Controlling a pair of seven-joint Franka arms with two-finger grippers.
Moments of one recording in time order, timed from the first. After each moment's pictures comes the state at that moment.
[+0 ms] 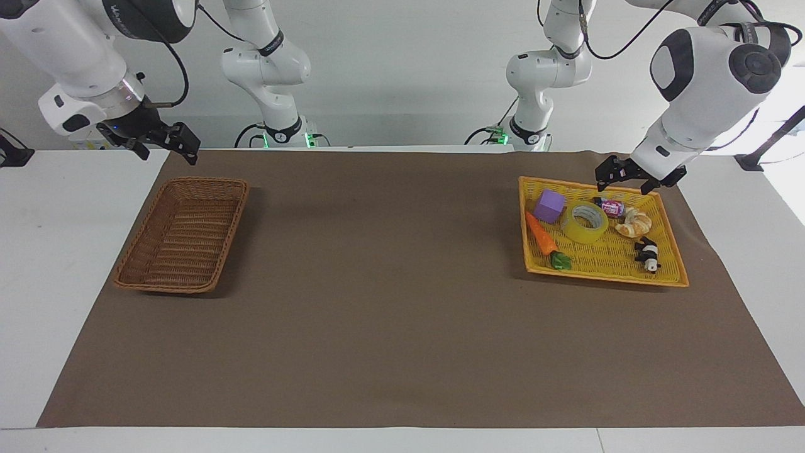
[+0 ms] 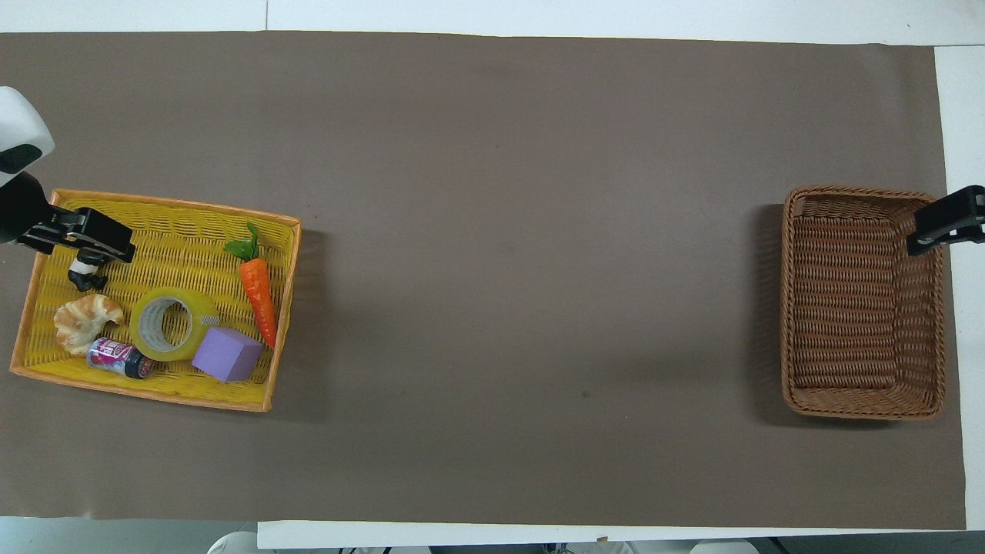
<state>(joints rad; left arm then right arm) -0.01 0.01 -0.09 -1.72 0.02 1.54 0.11 -0.02 0.02 -0.09 -1.51 -0.04 1.34 0.02</state>
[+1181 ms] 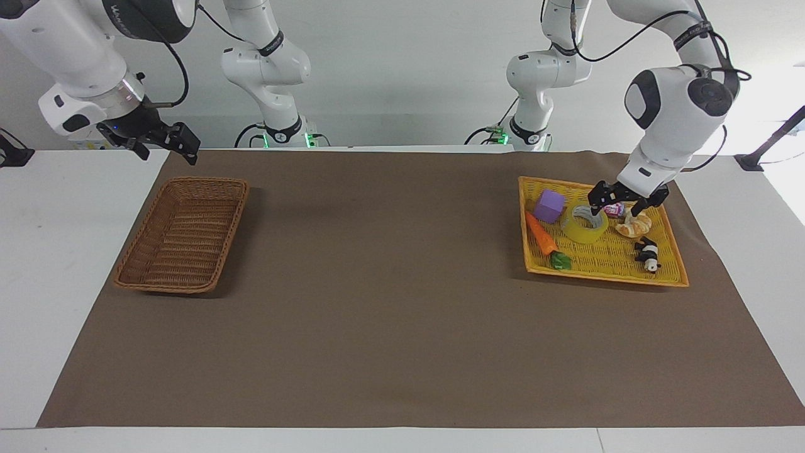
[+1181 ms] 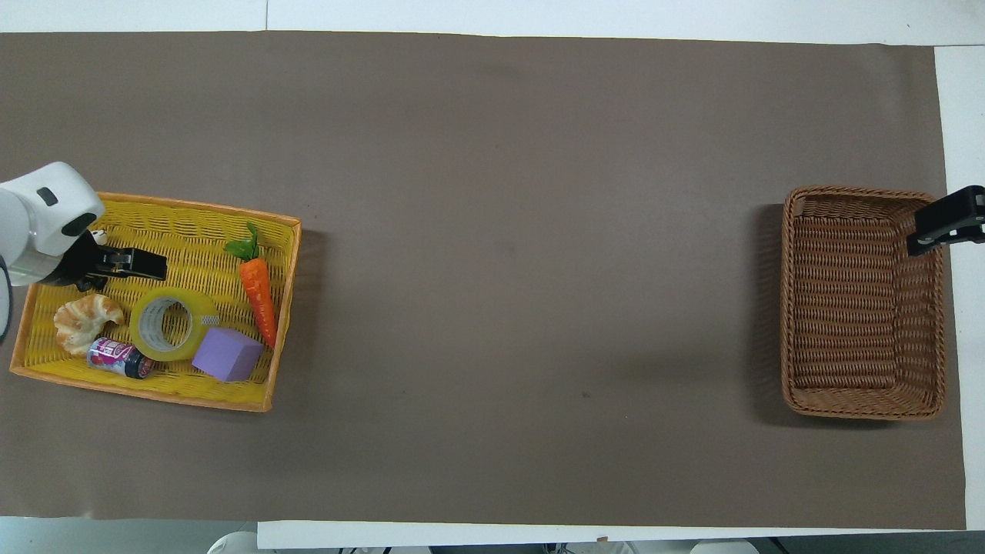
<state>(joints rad) 0.06 -0.10 -0.09 -2.21 0.02 2.07 0.11 -0.02 0.02 -0.09 -1.51 -0.04 1.34 0.02</state>
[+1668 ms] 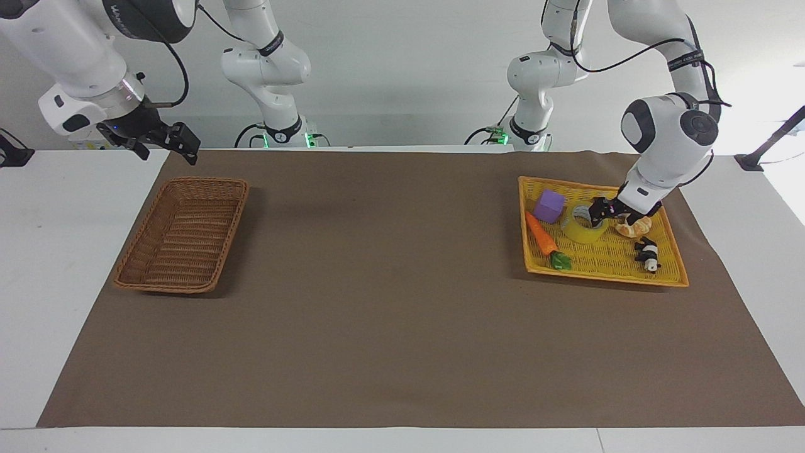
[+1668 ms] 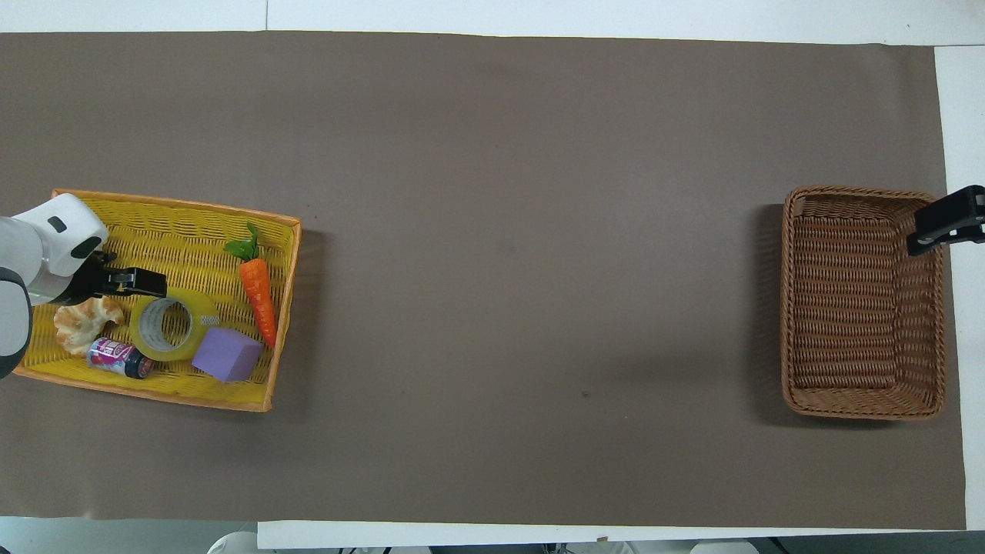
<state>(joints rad) 0.13 -0.07 -0.09 -2.30 0.02 2.16 0.14 -0.02 0.02 -0.09 -1.51 -0.04 1.34 0.02</state>
